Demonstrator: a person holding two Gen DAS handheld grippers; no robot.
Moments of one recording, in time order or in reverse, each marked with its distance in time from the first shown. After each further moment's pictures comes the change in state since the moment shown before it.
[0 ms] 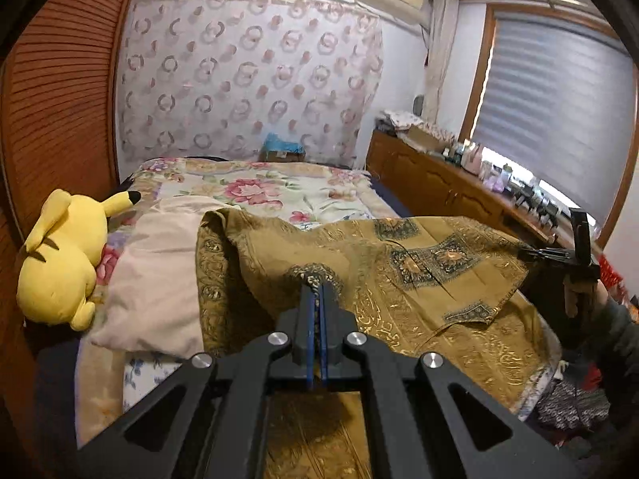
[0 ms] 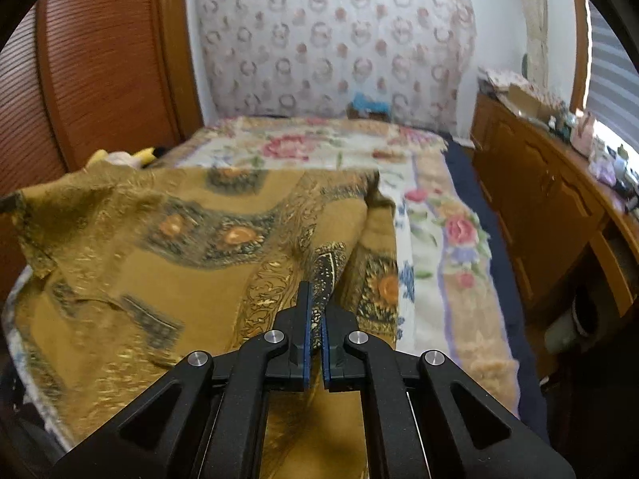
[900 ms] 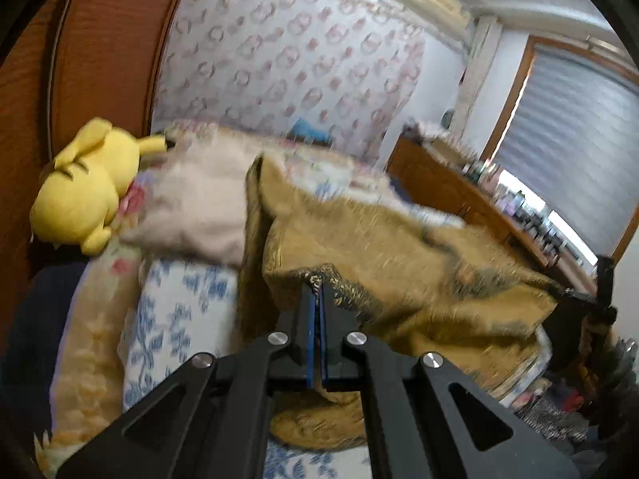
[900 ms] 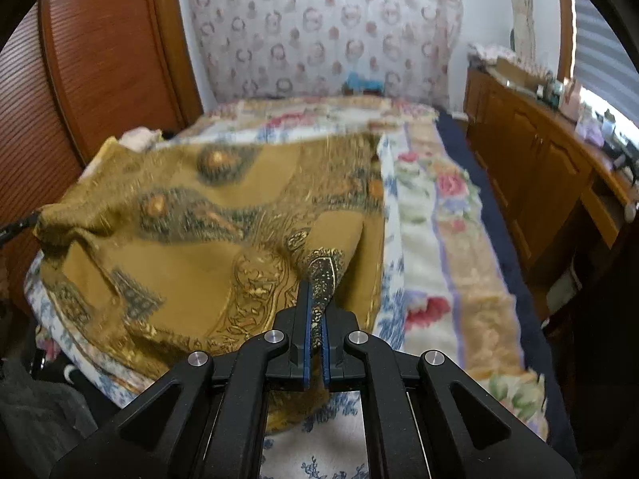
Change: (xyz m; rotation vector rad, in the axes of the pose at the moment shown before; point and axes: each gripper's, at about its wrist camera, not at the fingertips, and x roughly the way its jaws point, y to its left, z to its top) left arm -0.040 0.030 -0.067 -0.180 -0.006 0.019; right arm -0.060 0.011 -0.066 0.058 0.047 0.000
